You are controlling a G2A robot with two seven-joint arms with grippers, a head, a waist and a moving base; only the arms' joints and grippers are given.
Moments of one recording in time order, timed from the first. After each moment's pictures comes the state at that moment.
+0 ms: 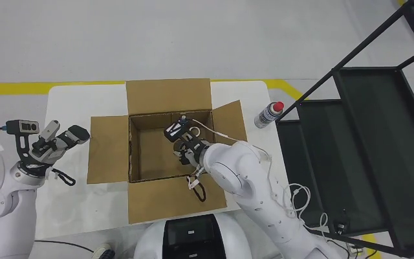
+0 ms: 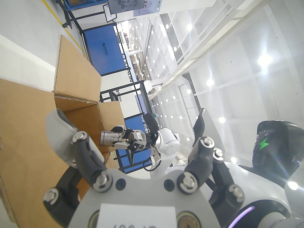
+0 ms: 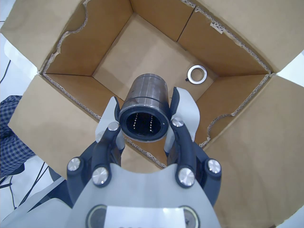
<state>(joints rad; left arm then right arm) 1.45 -0.99 -1.74 -1.46 -0.71 -0.47 -1.02 -1.20 -1.48 0.99 -1.94 -1.29 -0.02 1.25</state>
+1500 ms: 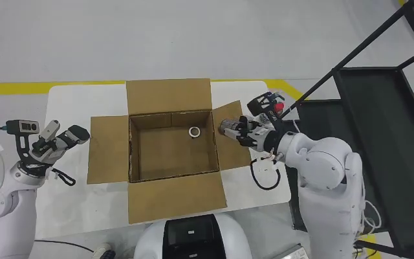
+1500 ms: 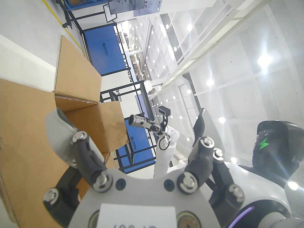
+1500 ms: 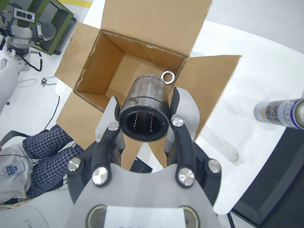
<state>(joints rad) 1.45 -0.99 -1.74 -1.46 -0.71 -0.47 -1.02 -1.43 -1.40 1.66 -2.25 -0.77 -0.16 1.29</state>
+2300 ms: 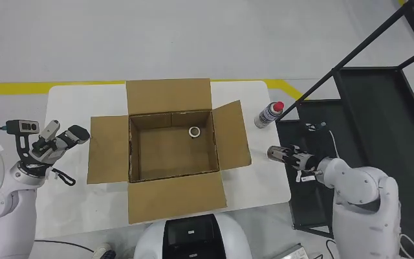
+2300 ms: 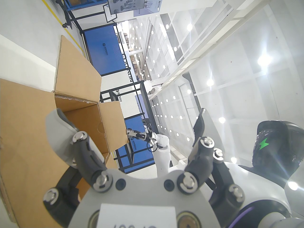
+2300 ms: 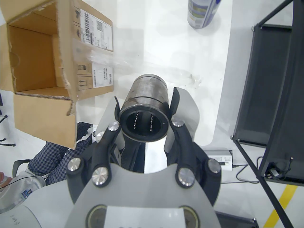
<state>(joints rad) 1.45 -0.99 -1.74 -1.46 -0.71 -0.47 -1.02 -1.67 -1.34 1.96 -2.12 -0.76 -0.13 1.33</state>
